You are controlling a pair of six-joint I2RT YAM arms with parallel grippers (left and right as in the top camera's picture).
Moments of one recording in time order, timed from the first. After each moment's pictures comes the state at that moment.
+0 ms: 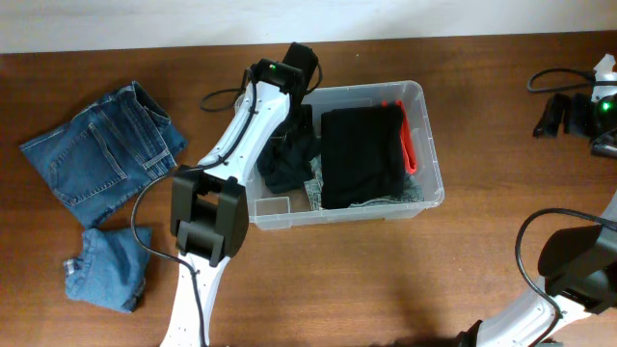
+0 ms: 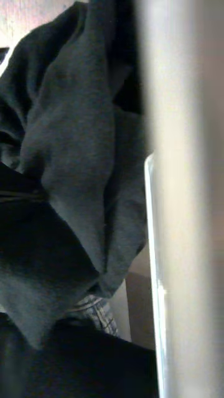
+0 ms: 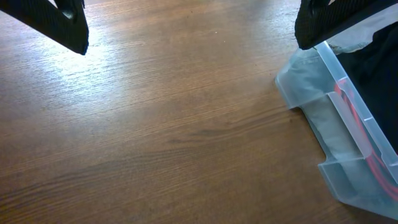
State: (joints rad) left arm -0.43 2.42 2.26 -1.25 -0.06 -0.40; right arm -0.51 1.96 2.22 -1.69 -0.15 -0.16
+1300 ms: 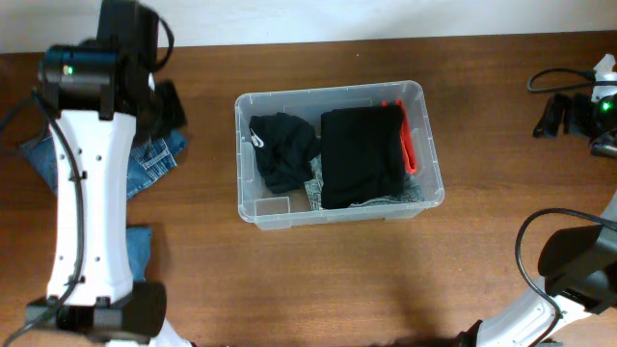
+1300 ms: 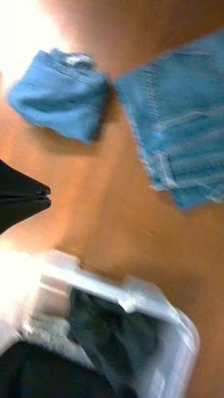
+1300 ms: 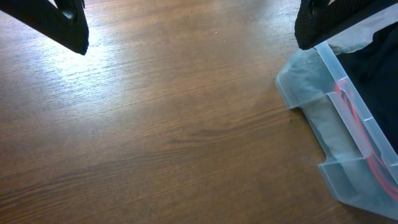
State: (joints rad) left arm -0.09 1.80 2.22 -1.68 -0.19 -0.41; right arm -0.51 1.96 2.22 -1.69 -0.15 -0.16
